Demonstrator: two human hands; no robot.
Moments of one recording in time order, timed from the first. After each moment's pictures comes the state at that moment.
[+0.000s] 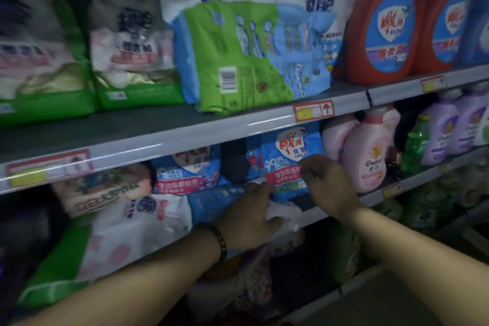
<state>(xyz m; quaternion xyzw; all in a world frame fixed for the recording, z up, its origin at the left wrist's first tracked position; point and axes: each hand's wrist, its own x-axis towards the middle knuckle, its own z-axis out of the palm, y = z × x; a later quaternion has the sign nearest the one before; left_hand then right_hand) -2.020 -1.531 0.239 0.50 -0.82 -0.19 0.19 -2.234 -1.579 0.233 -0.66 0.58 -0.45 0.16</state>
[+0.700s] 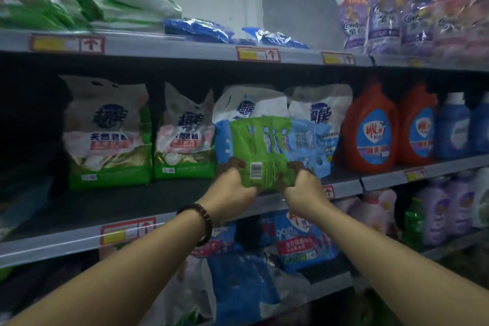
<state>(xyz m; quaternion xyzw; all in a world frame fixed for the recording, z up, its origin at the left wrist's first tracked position) -1.965 -1.506 0.453 0.56 -0.72 -0.13 0.39 -2.157 -1.547 0.427 -0.67 0.59 -0.43 0.15</state>
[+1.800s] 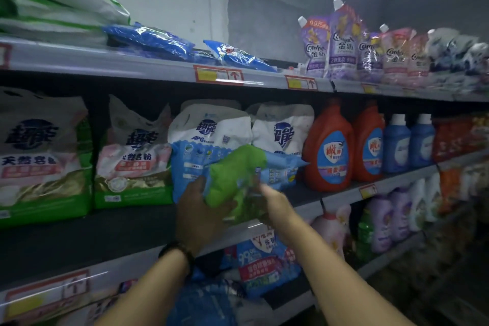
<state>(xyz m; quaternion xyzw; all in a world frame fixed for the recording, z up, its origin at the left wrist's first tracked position) -1.990 -1.580 0.429 0.47 -0.64 -0.13 0.59 -2.171 -1.572 0.455 -0.51 0.50 -0.52 0.47</state>
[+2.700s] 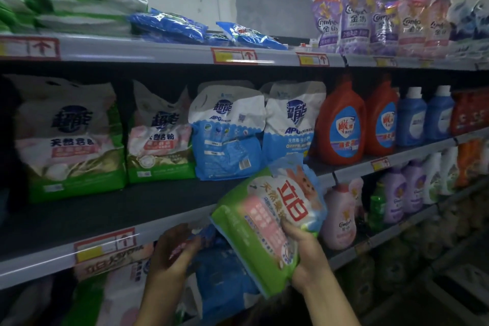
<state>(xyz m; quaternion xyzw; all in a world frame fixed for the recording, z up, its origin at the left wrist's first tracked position) -1.919 -1.442 0.344 0.47 -0.38 -0.41 0.68 -2.158 -1.473 0.349 -0.20 0.28 -0.63 0.70</state>
